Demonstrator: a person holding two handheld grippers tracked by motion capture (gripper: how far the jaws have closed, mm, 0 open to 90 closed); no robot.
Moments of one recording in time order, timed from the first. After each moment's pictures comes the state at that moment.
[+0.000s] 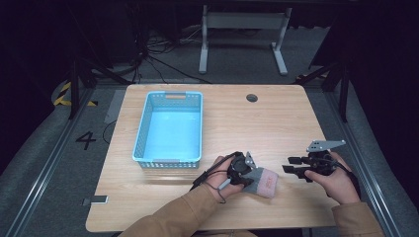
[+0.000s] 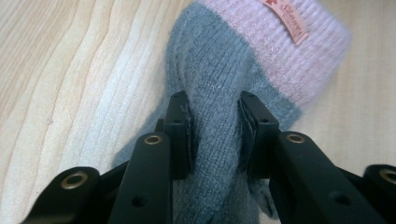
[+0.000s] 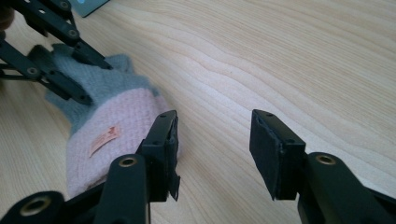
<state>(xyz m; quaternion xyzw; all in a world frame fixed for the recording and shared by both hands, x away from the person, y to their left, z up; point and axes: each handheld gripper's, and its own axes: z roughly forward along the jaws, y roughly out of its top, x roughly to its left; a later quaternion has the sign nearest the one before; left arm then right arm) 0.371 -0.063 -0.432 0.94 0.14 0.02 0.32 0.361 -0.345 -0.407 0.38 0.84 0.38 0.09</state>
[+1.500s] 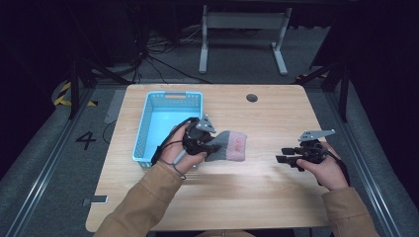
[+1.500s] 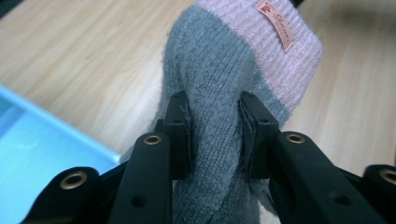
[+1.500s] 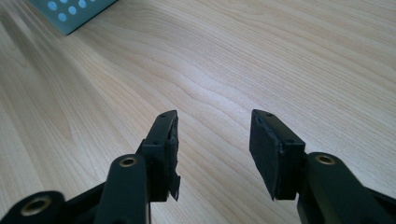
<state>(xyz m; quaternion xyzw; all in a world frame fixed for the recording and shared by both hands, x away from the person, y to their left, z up) 0.401 0.059 -0.330 0.90 0.21 0.09 0.37 0.396 -0.333 -0.410 0.38 0.84 0.38 0.09</state>
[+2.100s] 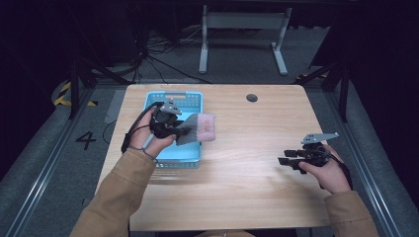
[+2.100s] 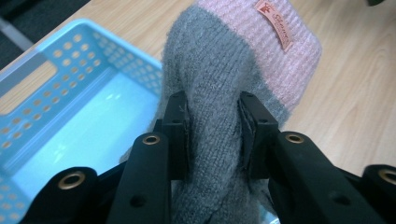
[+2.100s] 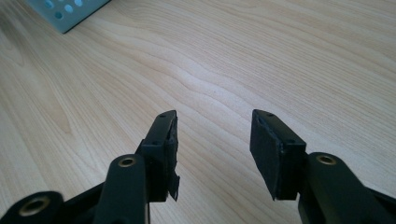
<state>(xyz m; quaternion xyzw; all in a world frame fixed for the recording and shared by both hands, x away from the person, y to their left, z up) 0.433 0.133 -0.320 0.88 0.27 0.12 0.36 0.387 -0.339 -0.412 0.39 0.83 0.38 0.09</state>
